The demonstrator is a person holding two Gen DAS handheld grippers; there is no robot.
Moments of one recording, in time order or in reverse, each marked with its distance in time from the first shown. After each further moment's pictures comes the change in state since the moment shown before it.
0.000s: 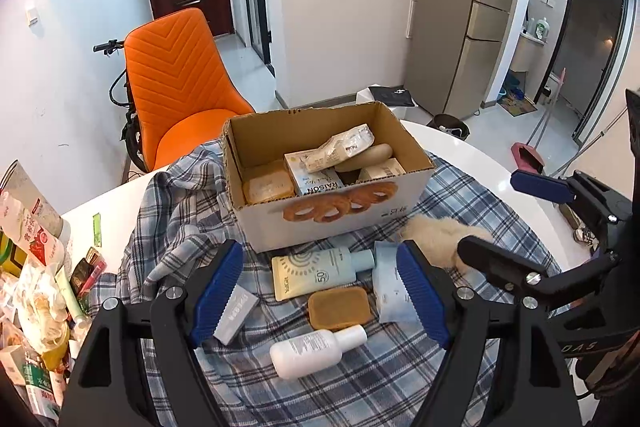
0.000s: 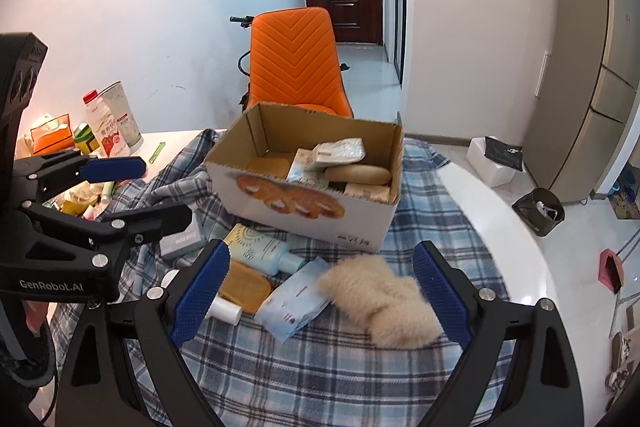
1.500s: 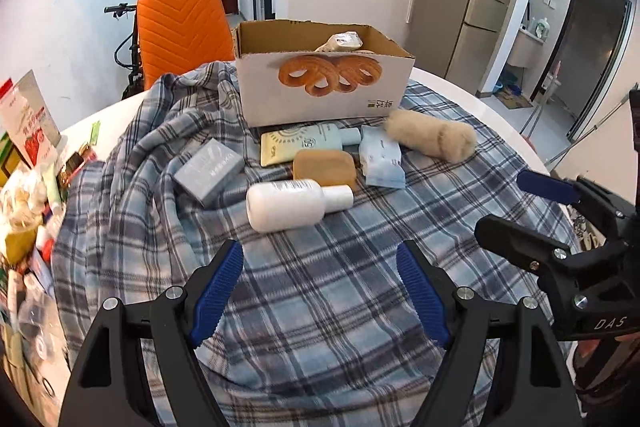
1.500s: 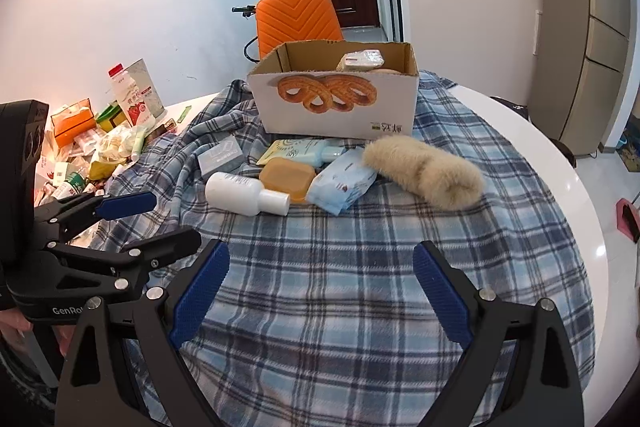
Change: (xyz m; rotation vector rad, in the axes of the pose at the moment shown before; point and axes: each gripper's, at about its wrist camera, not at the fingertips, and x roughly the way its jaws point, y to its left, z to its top) left arm -0.017 -0.006 -0.133 -0.065 0.029 -0.033; right arm -0.033 0.033 -0.109 0.117 0.012 0.030
